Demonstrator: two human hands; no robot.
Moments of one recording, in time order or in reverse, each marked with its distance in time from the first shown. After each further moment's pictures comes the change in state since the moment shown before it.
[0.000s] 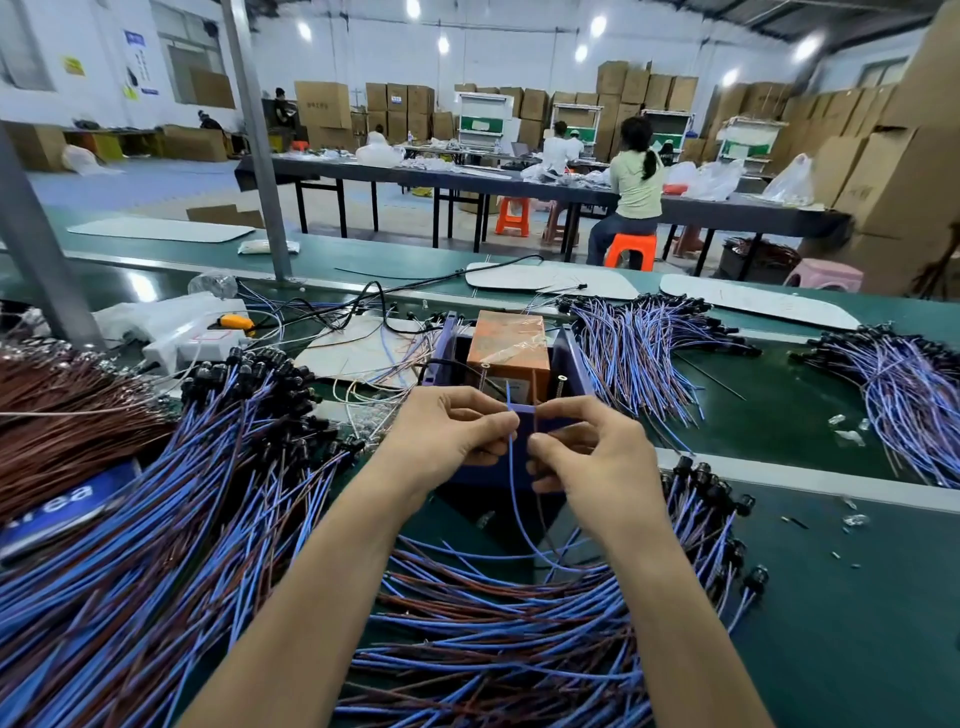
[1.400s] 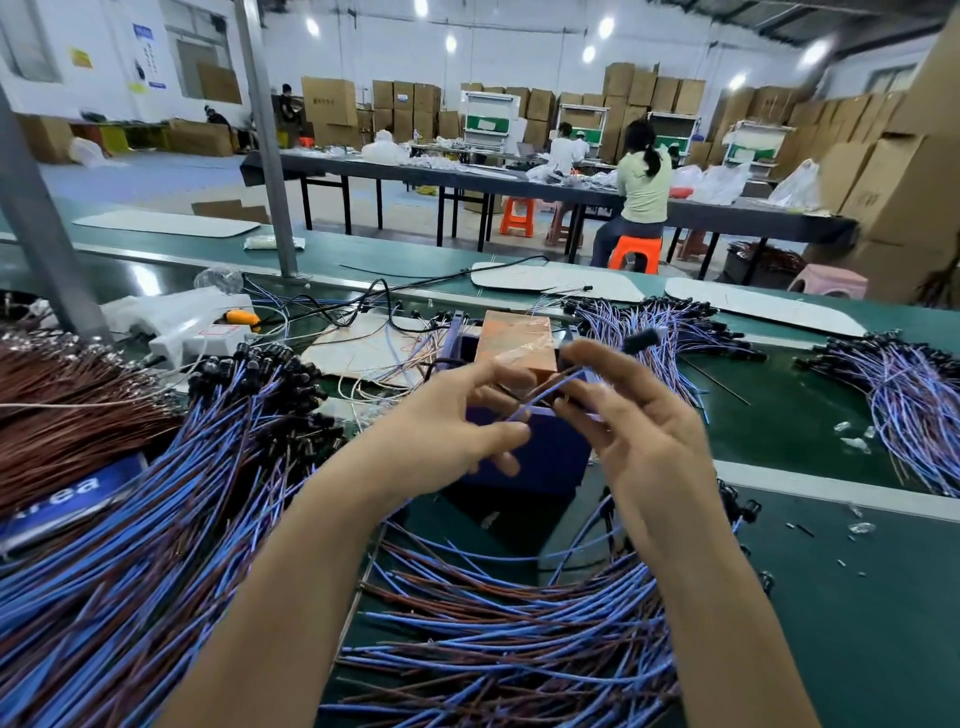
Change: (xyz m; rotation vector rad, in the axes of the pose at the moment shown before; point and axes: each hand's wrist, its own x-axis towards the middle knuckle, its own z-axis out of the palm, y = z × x) left_hand -0.025 0.033 -0.013 0.352 -0.211 0.147; right_hand 0.000 -0.014 -0.015 0.647 -0.104 -0.147
